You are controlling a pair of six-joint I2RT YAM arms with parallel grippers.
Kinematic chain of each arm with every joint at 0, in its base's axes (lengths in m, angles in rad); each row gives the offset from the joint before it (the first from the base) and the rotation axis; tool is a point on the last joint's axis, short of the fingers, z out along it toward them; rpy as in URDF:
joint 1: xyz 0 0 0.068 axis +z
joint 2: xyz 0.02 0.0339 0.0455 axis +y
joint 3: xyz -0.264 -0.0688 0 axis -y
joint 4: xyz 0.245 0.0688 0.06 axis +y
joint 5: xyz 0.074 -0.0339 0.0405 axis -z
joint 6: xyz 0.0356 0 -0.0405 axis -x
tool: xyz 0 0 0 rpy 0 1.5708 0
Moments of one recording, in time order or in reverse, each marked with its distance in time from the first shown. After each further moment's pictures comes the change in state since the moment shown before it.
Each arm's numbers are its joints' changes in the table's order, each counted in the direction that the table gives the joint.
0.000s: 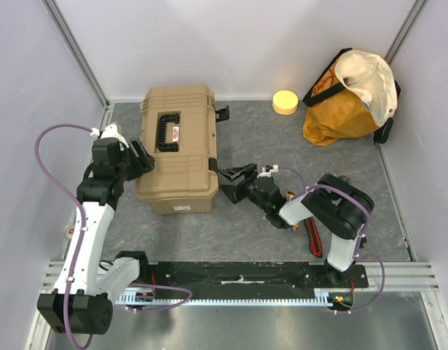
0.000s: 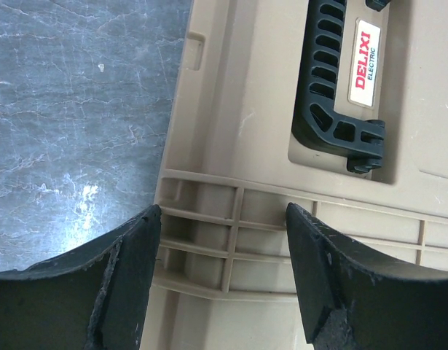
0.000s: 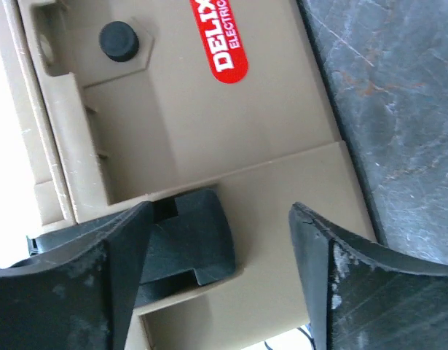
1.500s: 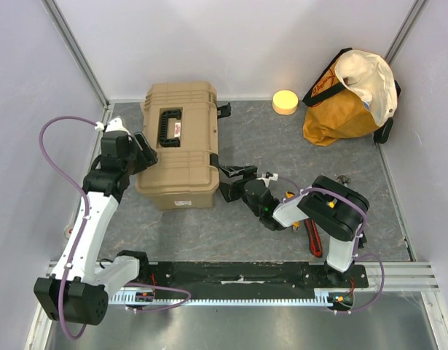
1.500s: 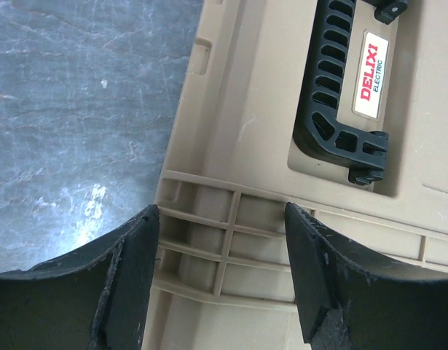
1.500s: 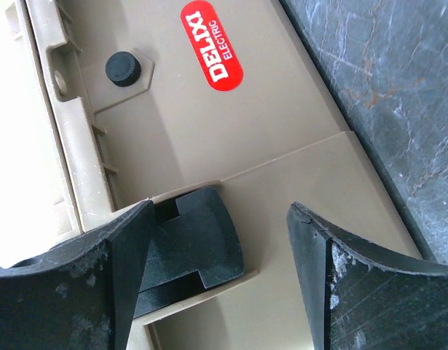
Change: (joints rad) left arm -0.078 0.071 0.033 -0.031 -0.121 0.051; right arm 0.092 0.017 0.047 0.095 0.248 -0.201
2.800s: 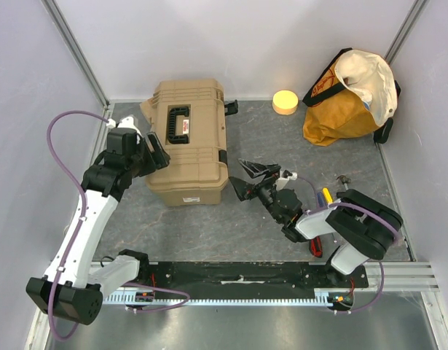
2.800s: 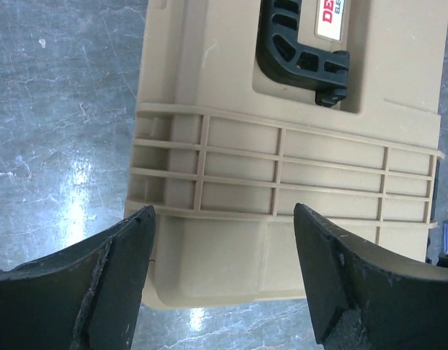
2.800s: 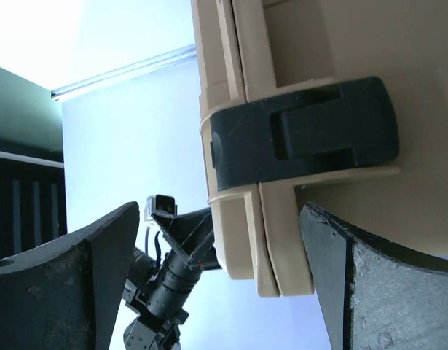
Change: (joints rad) left arm -0.114 0.011 0.137 0.169 0.037 0.035; right arm -0.044 -0.254 -0.270 -0.336 -0.040 0.068
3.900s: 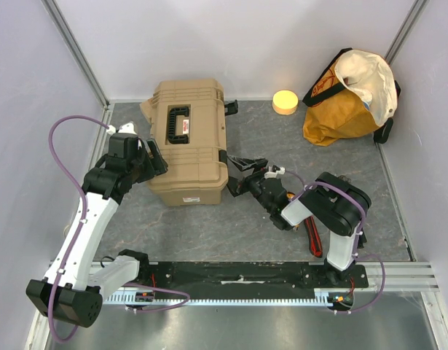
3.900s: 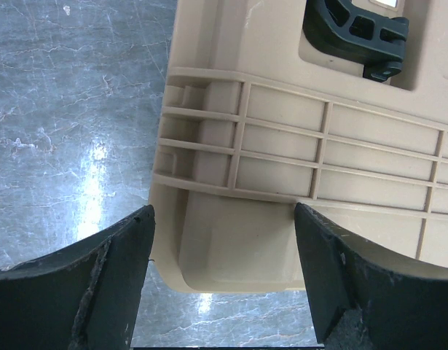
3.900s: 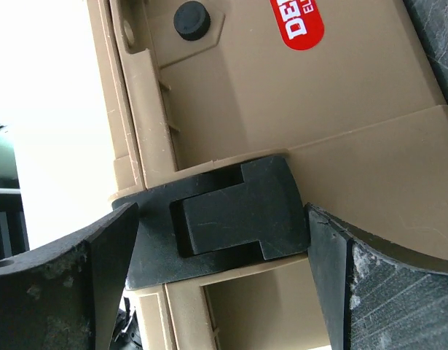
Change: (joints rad) left arm 0.000 -0.024 -0.035 0.066 -0.042 0.000; right arm -0.083 0.277 0.170 0.008 -0.135 -0.042
